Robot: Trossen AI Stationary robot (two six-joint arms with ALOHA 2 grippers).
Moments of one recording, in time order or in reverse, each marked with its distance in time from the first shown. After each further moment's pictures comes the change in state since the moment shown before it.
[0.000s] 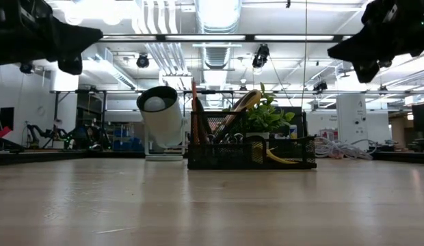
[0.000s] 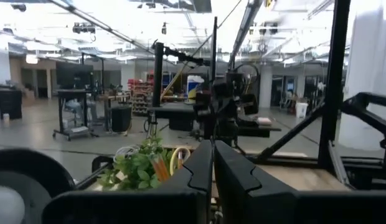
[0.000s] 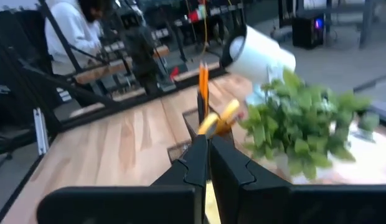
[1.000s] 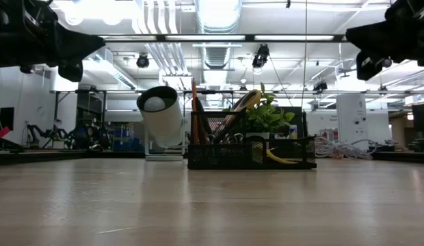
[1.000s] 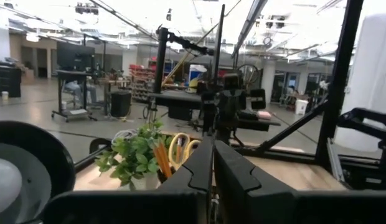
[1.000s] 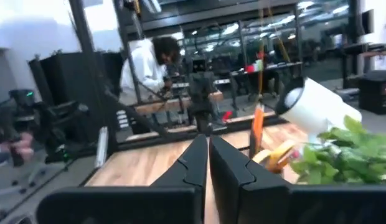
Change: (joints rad) left arm 0.000 0.009 -0.006 -0.039 -0.019 -0.082; right arm 0.000 -0.295 -0.198 0.185 -0.208 -0.154
